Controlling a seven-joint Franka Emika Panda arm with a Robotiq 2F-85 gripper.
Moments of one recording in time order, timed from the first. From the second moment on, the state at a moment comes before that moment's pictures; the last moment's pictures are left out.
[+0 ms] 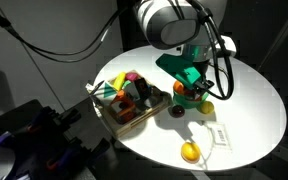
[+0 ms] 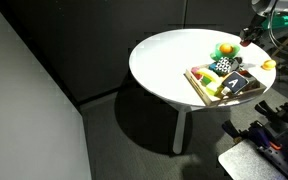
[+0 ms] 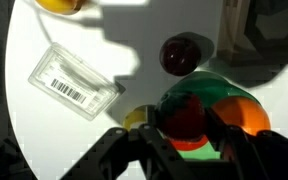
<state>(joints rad) -0.37 0.51 -0.12 -1.95 0.20 2.62 -0.33</state>
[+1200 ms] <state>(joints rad) -0.38 0.63 -0.11 -1.83 0.20 2.62 -0.32</state>
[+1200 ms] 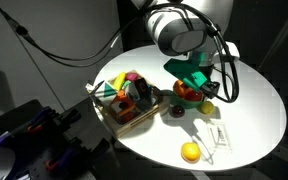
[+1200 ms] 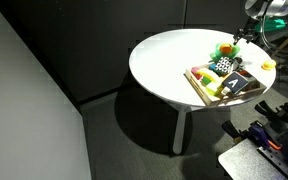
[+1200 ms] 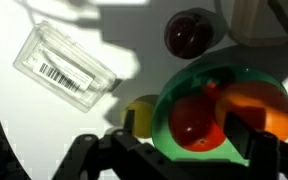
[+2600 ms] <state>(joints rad) -0.38 0.50 -0.13 -1.93 0.20 2.43 -0.31</state>
